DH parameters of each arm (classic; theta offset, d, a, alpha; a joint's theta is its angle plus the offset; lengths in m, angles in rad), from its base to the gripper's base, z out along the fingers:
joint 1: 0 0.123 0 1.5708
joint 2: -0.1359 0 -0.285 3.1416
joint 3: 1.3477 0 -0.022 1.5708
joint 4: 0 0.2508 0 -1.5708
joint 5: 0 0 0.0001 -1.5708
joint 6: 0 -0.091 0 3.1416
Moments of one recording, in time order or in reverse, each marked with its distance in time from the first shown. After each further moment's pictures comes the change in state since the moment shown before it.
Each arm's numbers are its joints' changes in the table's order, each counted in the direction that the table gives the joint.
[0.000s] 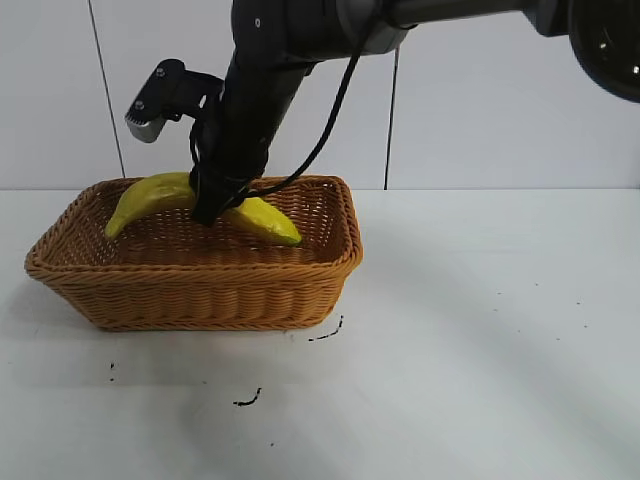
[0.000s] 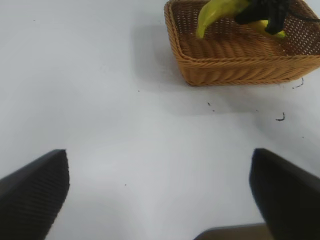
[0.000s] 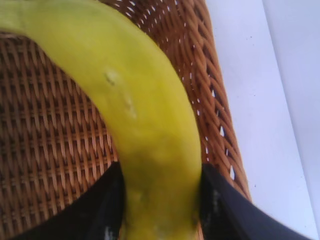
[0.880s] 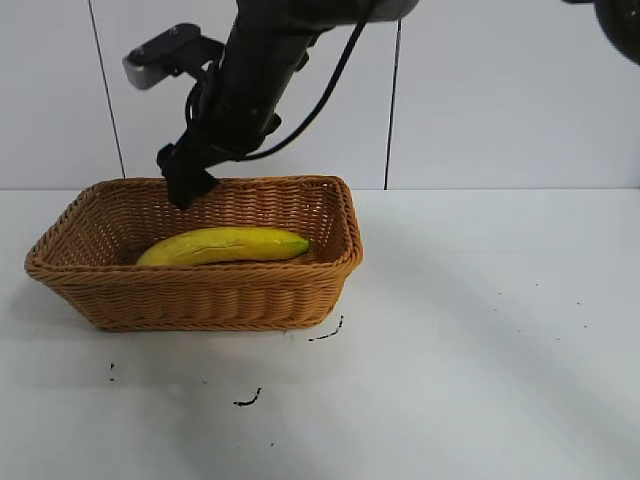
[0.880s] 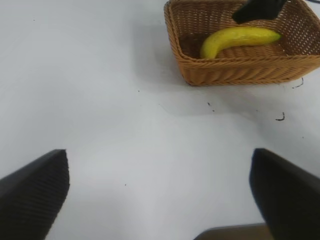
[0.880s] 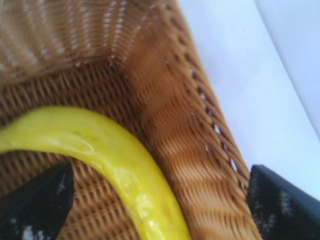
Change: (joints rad) left arm 0.000 0.000 0.000 0.000 0.000 0.000; right arm -0.089 0.106 -0.098 0.012 0.255 -0.615
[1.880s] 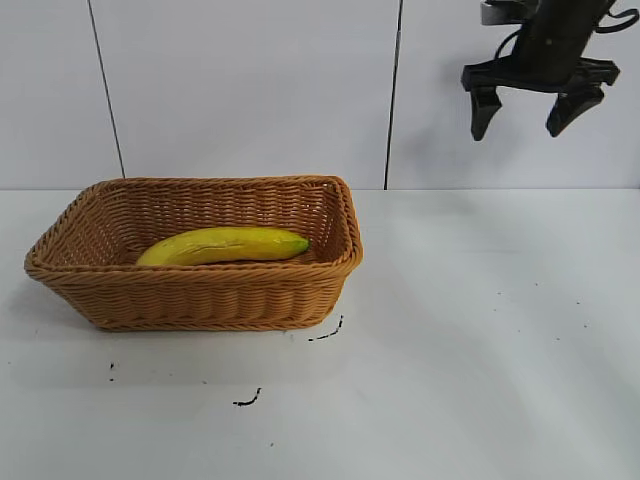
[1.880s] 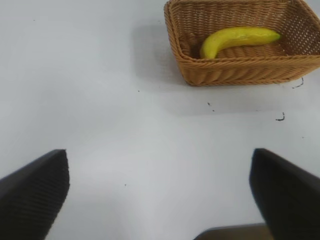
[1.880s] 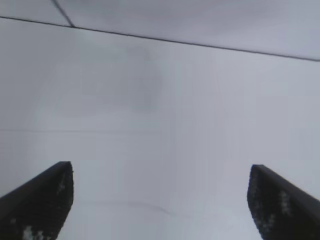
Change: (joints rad) left arm 0.000 0.000 0.000 0.000 0.000 0.000; right arm -0.540 0.002 0.007 -0.068 0.253 -0.121
